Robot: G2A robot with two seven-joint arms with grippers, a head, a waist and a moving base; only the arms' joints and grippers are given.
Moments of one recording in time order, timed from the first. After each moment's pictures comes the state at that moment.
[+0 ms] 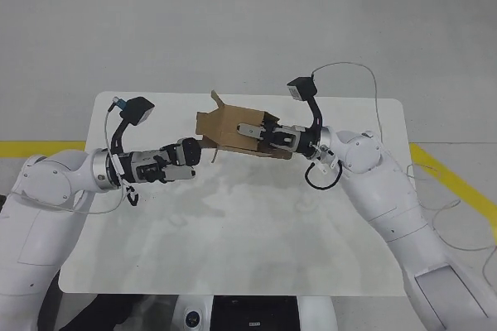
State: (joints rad) left arm 1.08 -0.87 -1.41 -1.72 -0.43 -0.51 -1.14; right arm -0.68 -1.28 0.96 -1.20 0.37 -0.70 0.94
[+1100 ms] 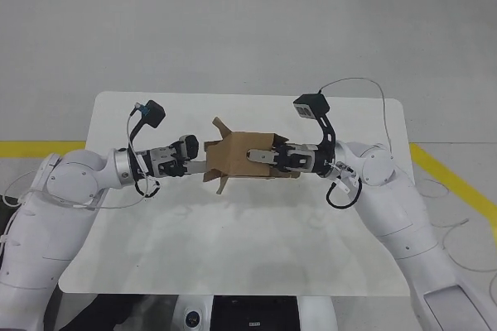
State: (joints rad) left arm 1.05 -0.88 -1.31 -1.66 -0.06 -0.52 -0.97; right arm -0.78 -1.24 1.01 -1.37 0.52 -0.66 1.13
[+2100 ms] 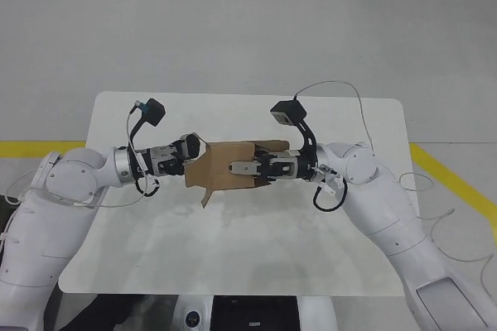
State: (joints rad) left arm 1.03 -0.88 -1.30 -1.65 -0.09 -0.52 -0.98; right arm -0.74 -1.27 0.92 -1.34 0.56 -0.66 1.16
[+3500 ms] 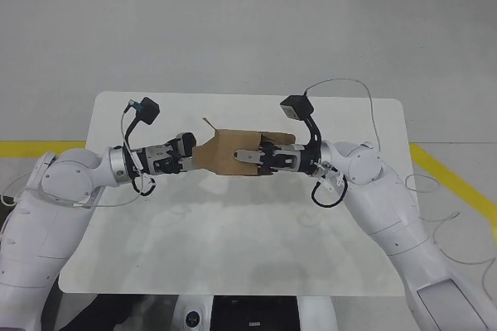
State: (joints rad) left arm 1.04 -0.87 -1.32 -1.65 -0.11 -0.53 -0.97; right arm -0.75 -1.27 0.95 -1.32 0.45 -0.67 1.07
